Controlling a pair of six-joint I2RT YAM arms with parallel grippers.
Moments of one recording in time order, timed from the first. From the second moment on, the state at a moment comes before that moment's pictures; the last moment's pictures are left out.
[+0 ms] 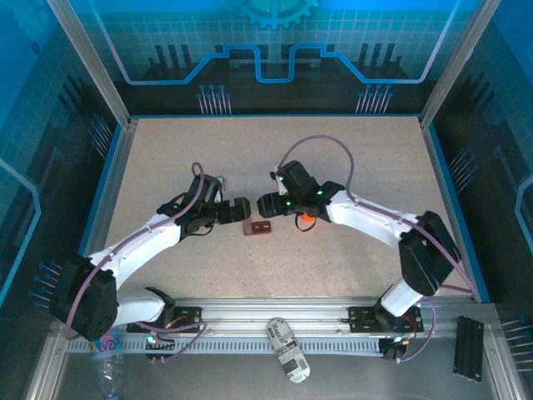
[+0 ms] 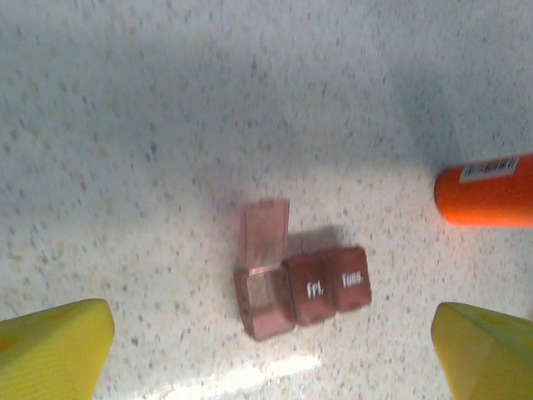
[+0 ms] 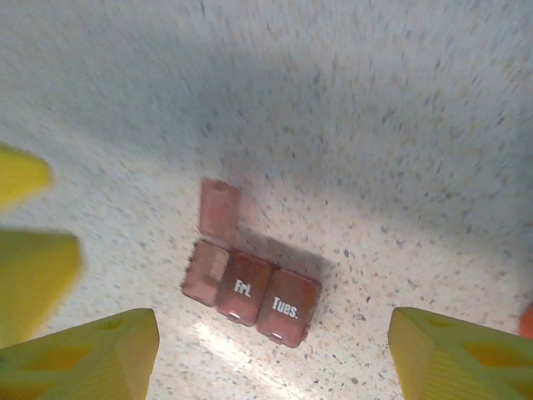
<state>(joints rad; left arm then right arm) -0.44 1.25 0.75 -0.38 0.12 -0.63 0.73 1.58 1.15 -0.43 -0.08 0.45</state>
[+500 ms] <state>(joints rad) -0.47 1.36 0.64 -0.14 0.27 -0.72 0.50 1.35 1.03 -0.47 -0.09 0.40</state>
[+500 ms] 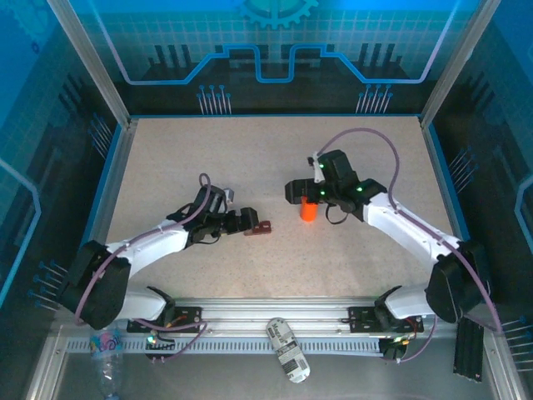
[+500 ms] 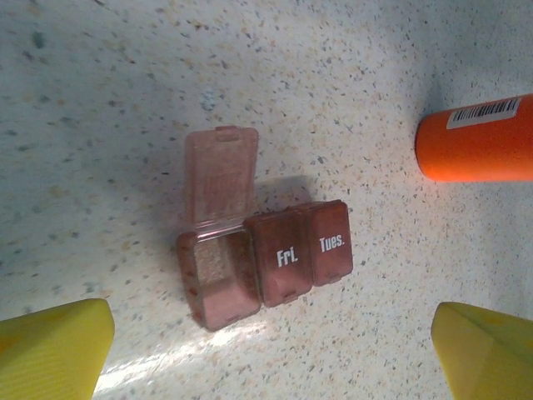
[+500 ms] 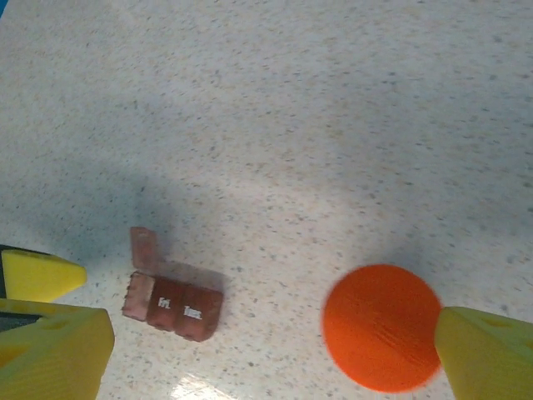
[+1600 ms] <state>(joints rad) -0.61 1.57 0.70 -0.03 0.23 -0.78 0.38 1.36 0.89 -0.46 -0.18 0.40</state>
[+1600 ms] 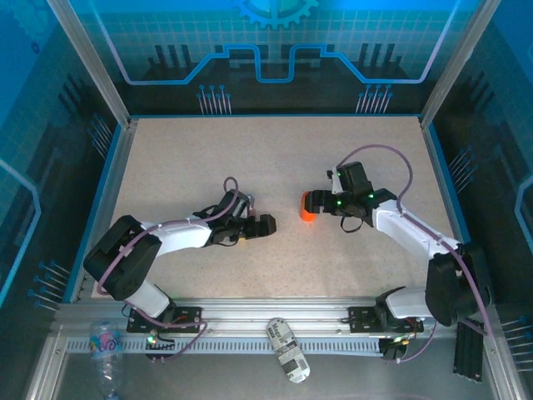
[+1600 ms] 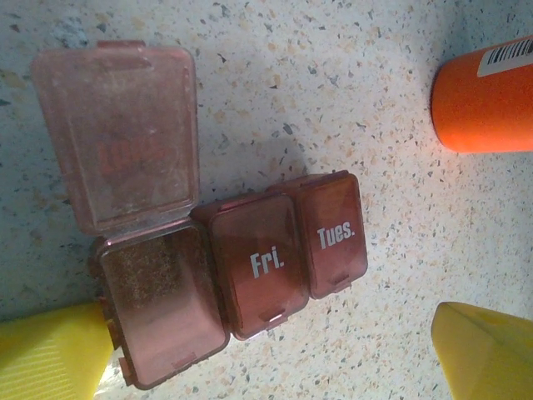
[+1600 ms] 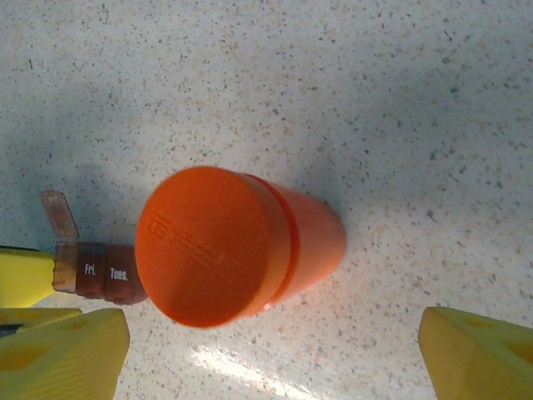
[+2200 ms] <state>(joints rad) -0.65 1.64 0.78 -0.04 0.18 -0.80 0.45 1.54 1.01 -0.49 -0.10 0.33</state>
